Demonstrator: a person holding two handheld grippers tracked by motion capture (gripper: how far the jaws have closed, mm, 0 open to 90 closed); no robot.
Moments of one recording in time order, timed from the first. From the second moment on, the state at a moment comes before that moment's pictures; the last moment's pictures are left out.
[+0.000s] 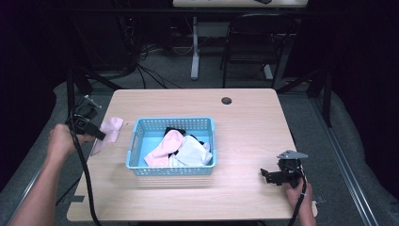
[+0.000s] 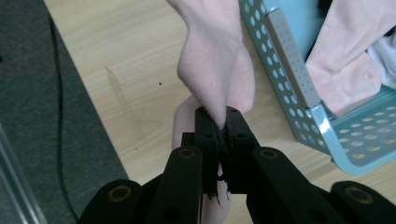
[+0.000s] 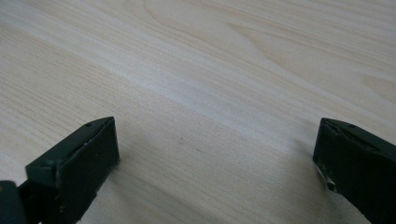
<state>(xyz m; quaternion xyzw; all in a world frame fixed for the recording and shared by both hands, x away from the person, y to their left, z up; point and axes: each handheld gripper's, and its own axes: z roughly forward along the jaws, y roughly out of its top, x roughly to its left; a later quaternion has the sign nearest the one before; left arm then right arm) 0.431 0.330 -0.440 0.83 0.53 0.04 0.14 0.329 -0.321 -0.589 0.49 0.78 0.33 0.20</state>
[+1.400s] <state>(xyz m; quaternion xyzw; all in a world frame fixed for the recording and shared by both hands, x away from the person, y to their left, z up) 0.420 0.323 -0.456 0.82 0.55 0.06 0.17 0.329 -0.321 -0.589 0.49 0.78 0.33 0.20</state>
